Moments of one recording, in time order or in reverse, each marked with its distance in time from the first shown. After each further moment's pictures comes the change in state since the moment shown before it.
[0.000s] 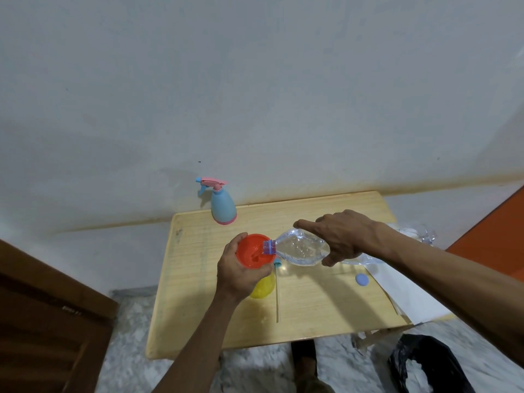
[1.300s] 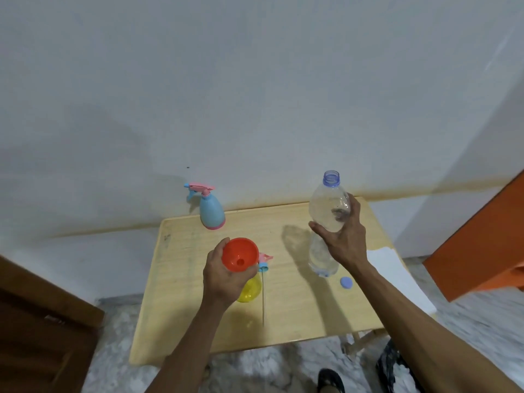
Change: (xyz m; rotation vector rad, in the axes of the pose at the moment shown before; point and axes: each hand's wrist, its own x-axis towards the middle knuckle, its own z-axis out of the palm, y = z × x) left_hand -0.004 -0.002 0.009 0.055 0.082 -0.001; right_hand -0.015 -0.002 0.065 1.227 0.919 0.668
